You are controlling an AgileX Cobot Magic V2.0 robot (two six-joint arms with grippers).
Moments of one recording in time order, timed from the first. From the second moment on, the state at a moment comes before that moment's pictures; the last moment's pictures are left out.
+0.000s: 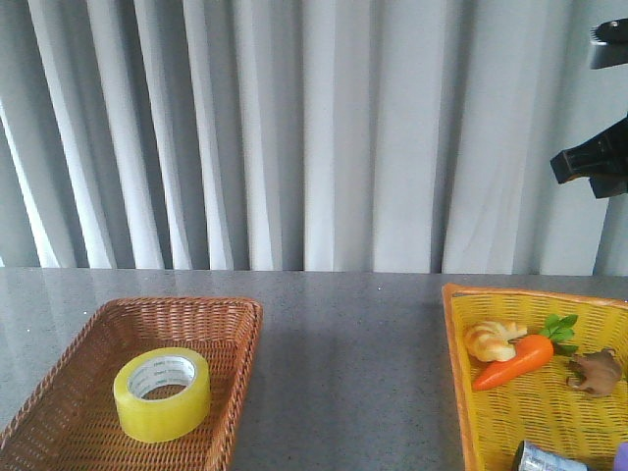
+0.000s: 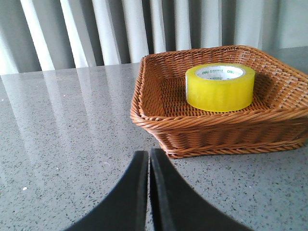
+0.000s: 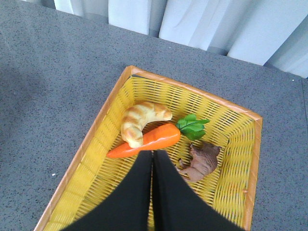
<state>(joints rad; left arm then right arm) 0.06 -0.01 0.02 -0.12 0.18 0.13 0.06 1.64 -2.10 -0.07 1.28 -0.13</state>
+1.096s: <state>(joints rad) 0.06 -0.01 0.02 -0.13 0.18 0.10 0.06 1.64 -2.10 -0.07 1.28 -0.13</state>
